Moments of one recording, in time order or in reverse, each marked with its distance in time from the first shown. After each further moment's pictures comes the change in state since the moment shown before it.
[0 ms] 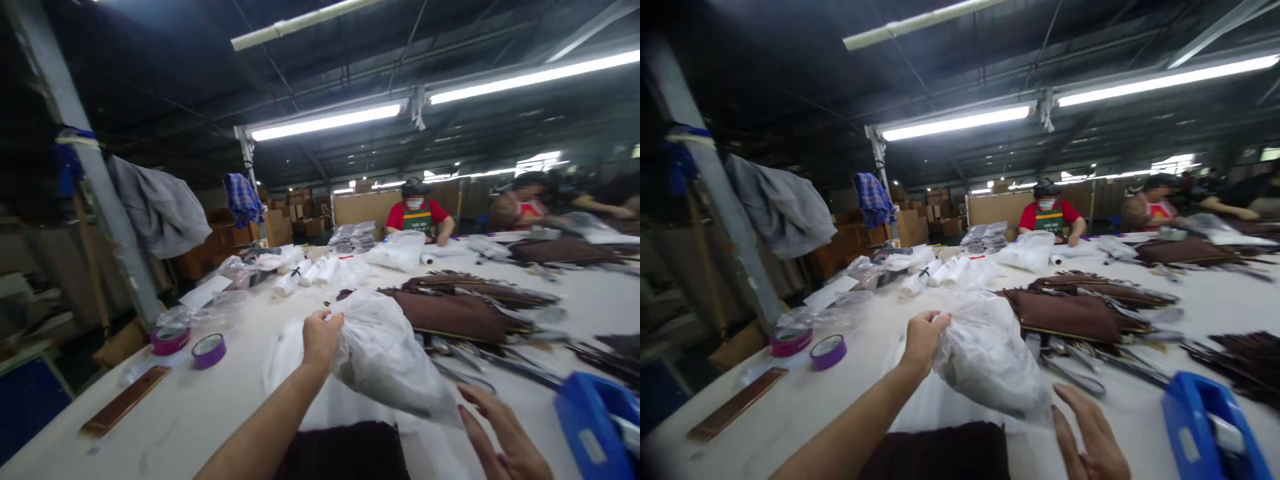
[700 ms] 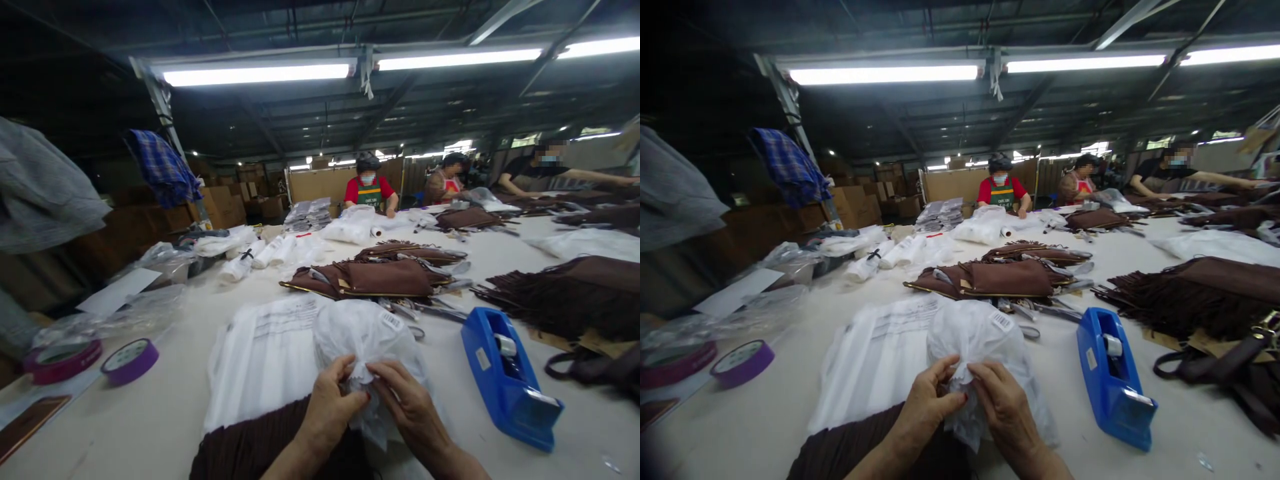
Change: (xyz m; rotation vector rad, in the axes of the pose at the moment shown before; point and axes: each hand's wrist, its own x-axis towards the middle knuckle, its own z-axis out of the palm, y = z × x) left_hand -0.109 -0.060 0.054 -0.402 -0.794 -0.186; right_hand -0.009 -0.034 0.015 0.329 -0.221 0.036
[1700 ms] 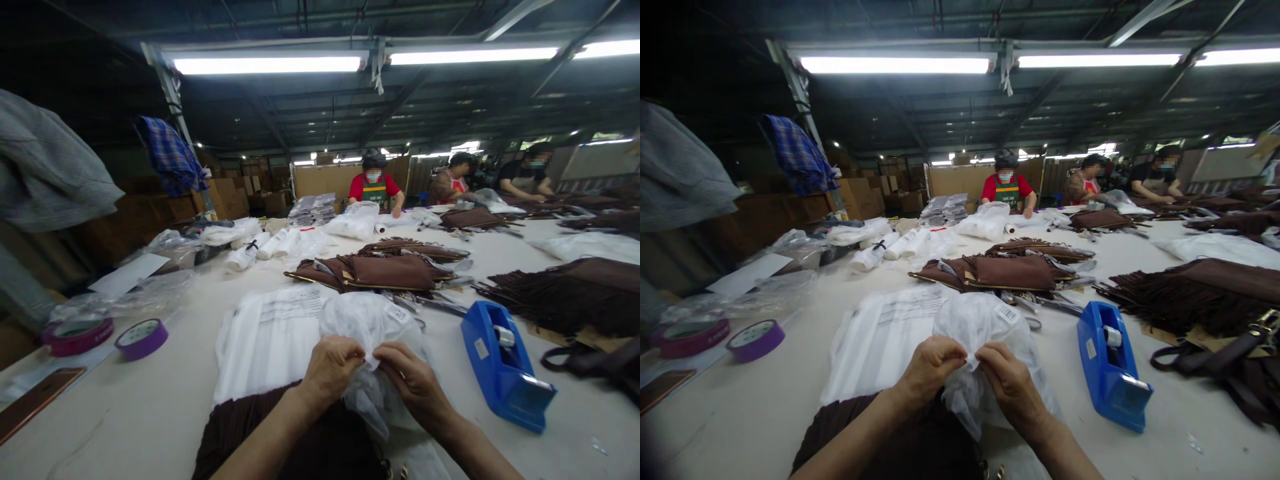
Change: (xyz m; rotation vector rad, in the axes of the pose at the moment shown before) left_hand 0.002 0.031 -0.014 0.862 -0.012 0.360; right_hand 0.008 -0.003 -0.009 -0.003 -0.077 -0.050
